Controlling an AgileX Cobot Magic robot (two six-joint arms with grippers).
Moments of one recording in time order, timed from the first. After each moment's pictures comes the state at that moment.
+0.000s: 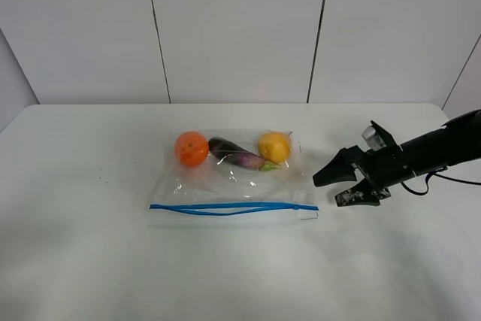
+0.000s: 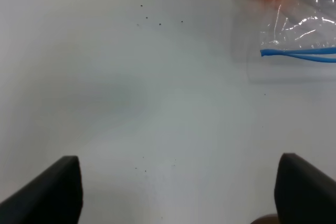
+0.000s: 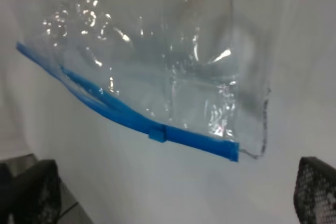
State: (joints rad) left arm -0.03 -0.01 -0.49 0.01 1.05 0.01; right arm -0.14 2.07 -1.02 1.15 1.04 -1.09
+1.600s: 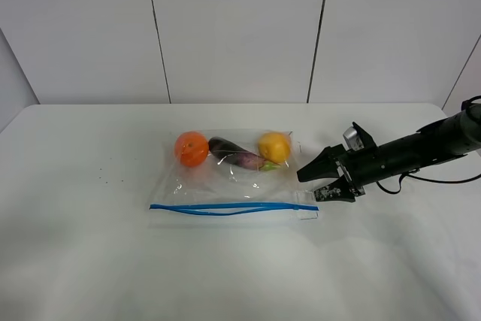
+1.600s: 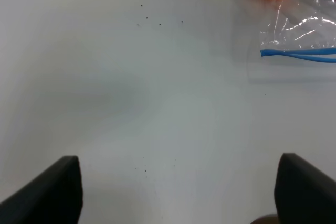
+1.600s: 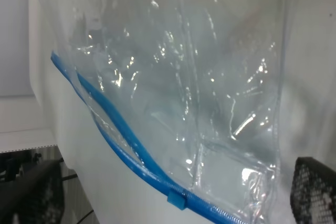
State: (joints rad) left arm -0.03 -0.01 -0.49 0.01 1.05 0.01; right arm -0.10 2.22 -1.14 1.25 1.11 -1.17
